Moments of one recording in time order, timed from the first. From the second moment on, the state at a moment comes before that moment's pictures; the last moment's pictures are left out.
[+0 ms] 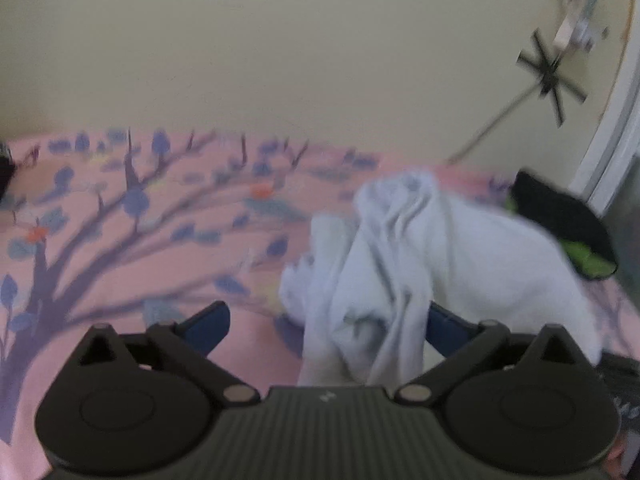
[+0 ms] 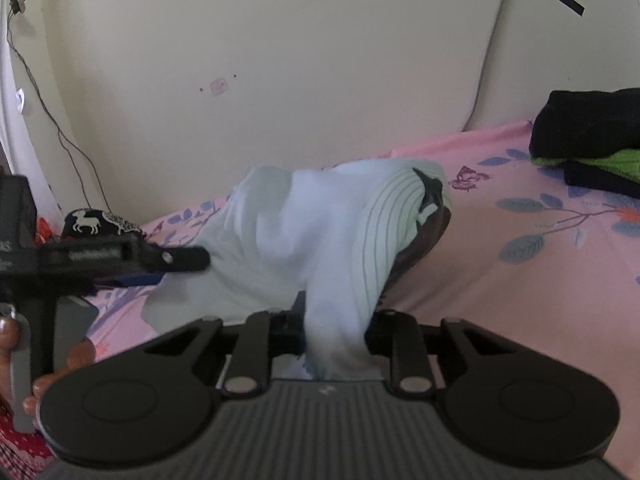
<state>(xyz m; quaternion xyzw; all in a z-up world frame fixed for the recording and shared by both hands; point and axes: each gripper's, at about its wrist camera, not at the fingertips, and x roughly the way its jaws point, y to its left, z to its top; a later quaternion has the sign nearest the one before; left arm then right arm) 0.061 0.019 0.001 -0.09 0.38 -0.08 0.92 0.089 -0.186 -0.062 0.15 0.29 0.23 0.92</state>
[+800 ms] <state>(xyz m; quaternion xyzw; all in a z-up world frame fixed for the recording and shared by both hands) 0.049 -0.018 -0.009 -0.01 0.36 -0.08 0.93 0.092 -0.181 -0.065 0.14 0.31 0.23 0.91</state>
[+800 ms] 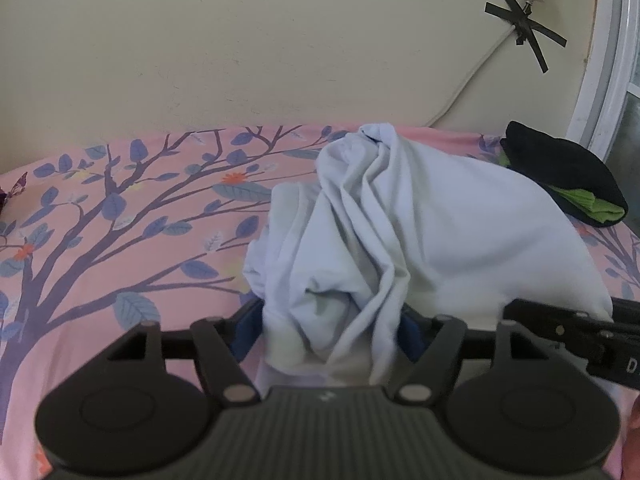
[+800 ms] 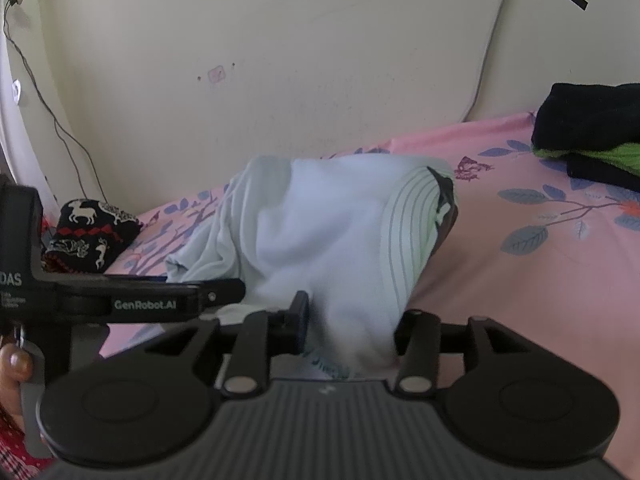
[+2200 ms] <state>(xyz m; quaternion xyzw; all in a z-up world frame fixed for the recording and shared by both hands) 0.050 -0.016 -0.010 -0.01 0.37 -0.08 0.93 0.089 -0.177 -0.063 0.12 0.32 0.24 0.91</state>
